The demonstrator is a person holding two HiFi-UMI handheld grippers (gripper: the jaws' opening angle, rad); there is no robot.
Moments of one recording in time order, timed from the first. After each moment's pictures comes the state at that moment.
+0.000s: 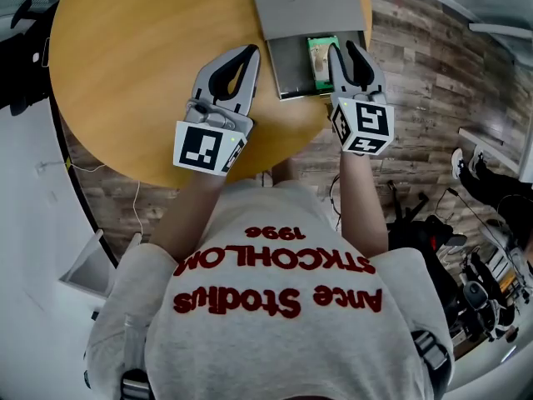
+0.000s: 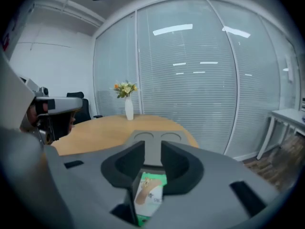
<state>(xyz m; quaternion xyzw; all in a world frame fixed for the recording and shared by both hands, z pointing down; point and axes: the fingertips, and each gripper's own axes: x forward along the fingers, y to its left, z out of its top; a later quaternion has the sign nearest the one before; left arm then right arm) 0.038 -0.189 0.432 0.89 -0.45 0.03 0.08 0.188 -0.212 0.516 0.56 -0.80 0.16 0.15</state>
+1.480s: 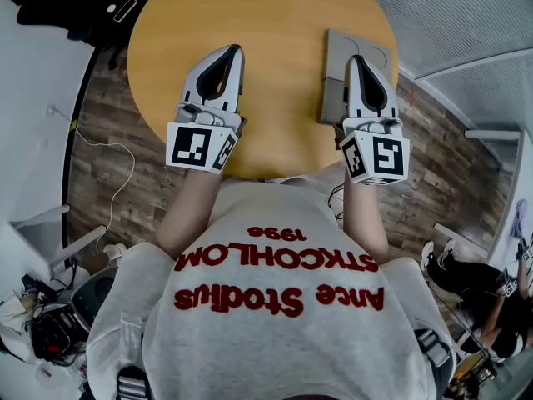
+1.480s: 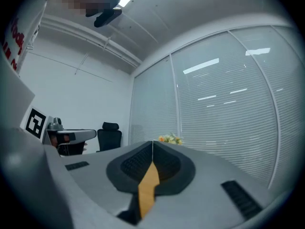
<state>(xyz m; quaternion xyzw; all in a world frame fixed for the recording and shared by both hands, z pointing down) -0.113 -0.111 0.287 0.77 -0.64 -0.04 -0.07 0.063 -0.172 0.297 0.42 -0.91 0.00 -0.02</state>
